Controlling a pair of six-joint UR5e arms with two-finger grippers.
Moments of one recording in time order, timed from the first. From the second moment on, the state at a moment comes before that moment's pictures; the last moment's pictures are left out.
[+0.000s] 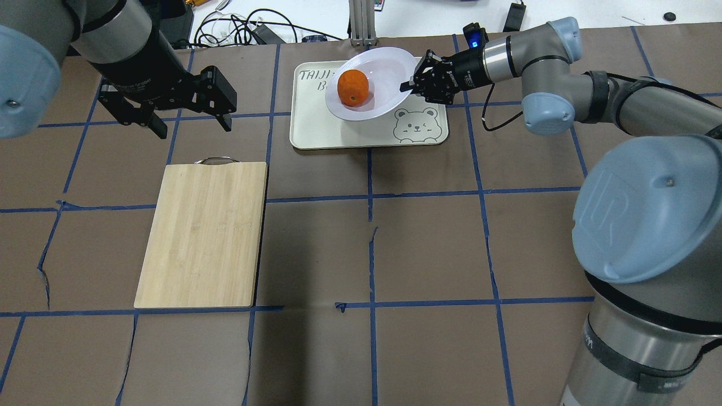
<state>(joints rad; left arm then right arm) -1.58 -1.56 -1.55 -1.55 1.55 -0.08 1.46 -0.86 1.49 -2.33 -0.53 0.27</state>
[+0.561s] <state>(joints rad) -1.58 -1.56 -1.55 -1.55 1.55 -0.08 1.46 -0.79 1.45 -2.33 -0.52 0.26</state>
